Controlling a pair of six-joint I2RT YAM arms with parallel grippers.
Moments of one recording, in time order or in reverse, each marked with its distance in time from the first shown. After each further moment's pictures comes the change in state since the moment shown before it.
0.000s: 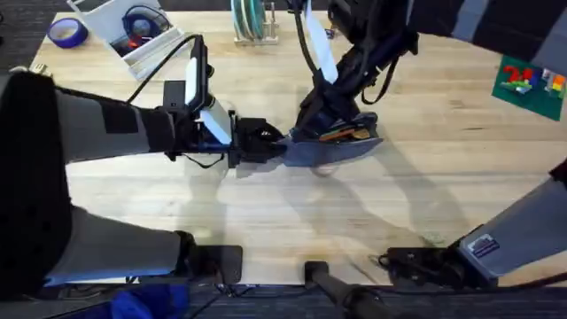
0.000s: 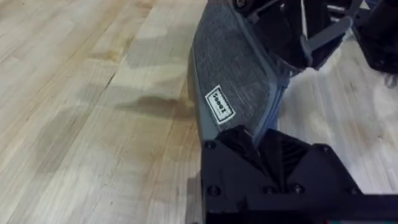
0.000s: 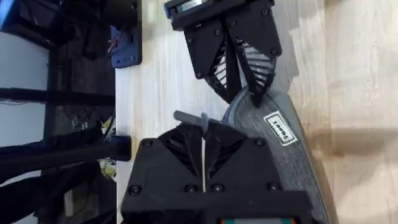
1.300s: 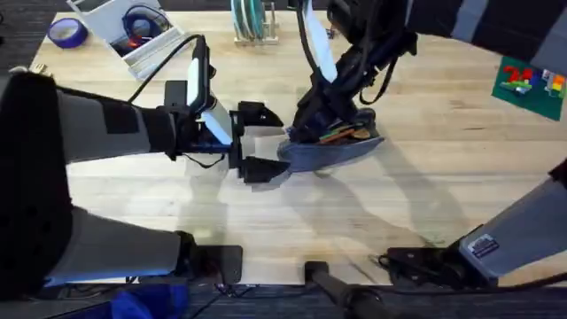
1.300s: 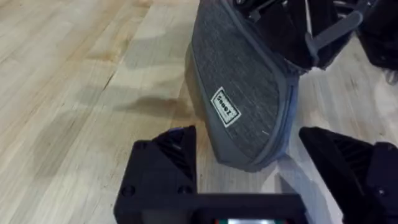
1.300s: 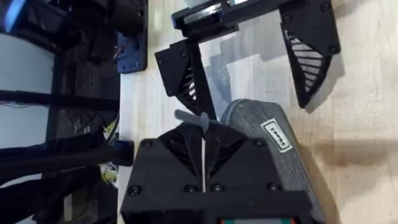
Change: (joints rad) left arm -0.011 0.000 0.001 -0.005 -0.008 0.014; right arm 0.004 0.000 0.000 0.014 -0.037 -0.005
